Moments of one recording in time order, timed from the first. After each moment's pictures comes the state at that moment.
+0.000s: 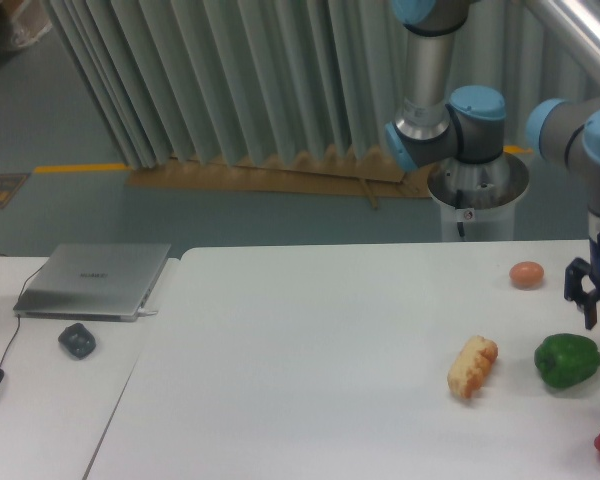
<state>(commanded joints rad) 2.53 -1.98 -1.45 -1.03 1.72 1.04</state>
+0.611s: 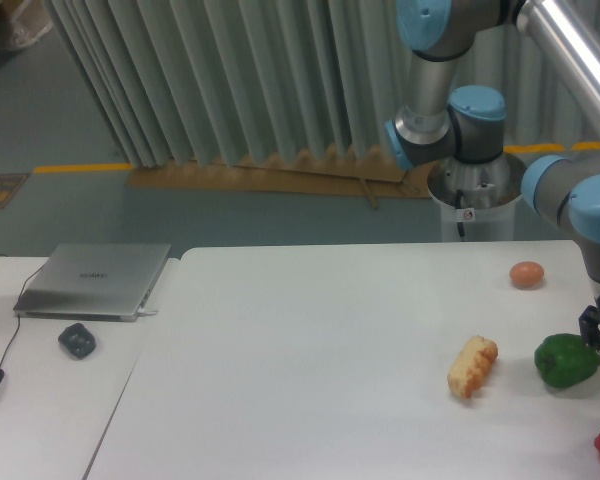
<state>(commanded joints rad) 2.54 -2.07 -1.40 -1.03 1.78 1.04</state>
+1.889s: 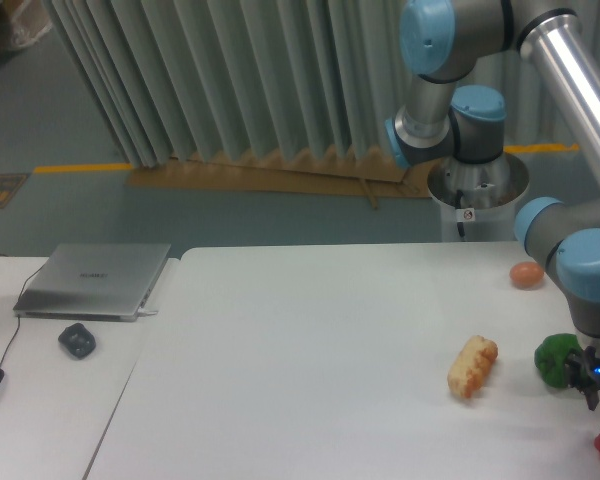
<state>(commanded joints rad) 2.49 -2.16 -1.35 -1.03 1.73 0.92</state>
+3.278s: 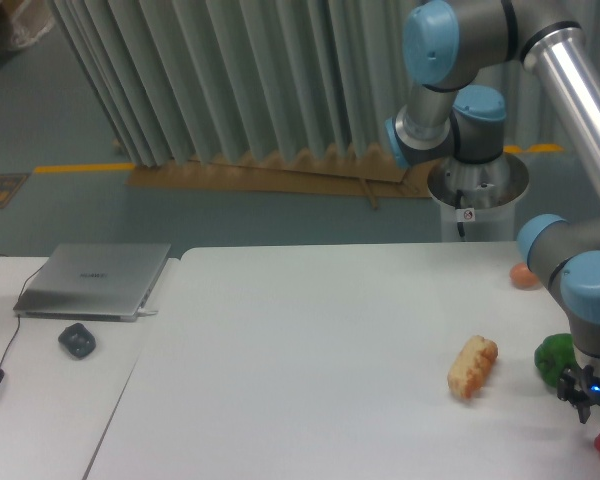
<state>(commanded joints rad) 2.49 -2.20 -1.35 -1.02 1.73 0.92</state>
